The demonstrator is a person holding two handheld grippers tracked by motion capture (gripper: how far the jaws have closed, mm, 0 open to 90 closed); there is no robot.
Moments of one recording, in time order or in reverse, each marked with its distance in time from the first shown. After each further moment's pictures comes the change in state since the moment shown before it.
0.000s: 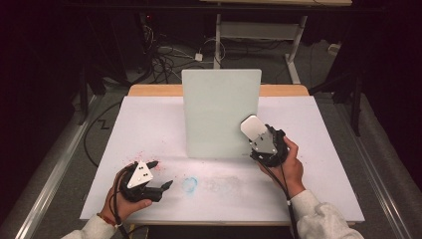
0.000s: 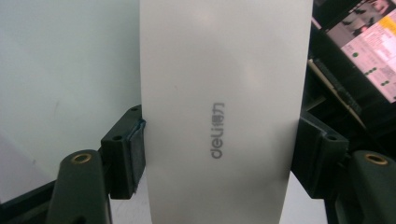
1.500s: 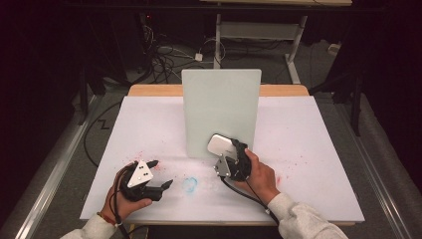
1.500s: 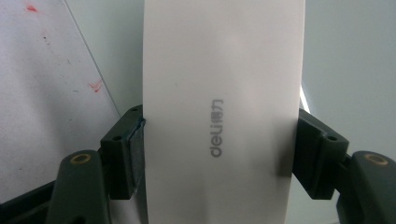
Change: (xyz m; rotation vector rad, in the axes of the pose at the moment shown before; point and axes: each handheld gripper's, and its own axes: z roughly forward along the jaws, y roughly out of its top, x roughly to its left) left arm 0.001 0.001 0.001 0.002 0.000 0.009; right arm 0.094 0.025 0.012 -0.024 0.033 -0.378
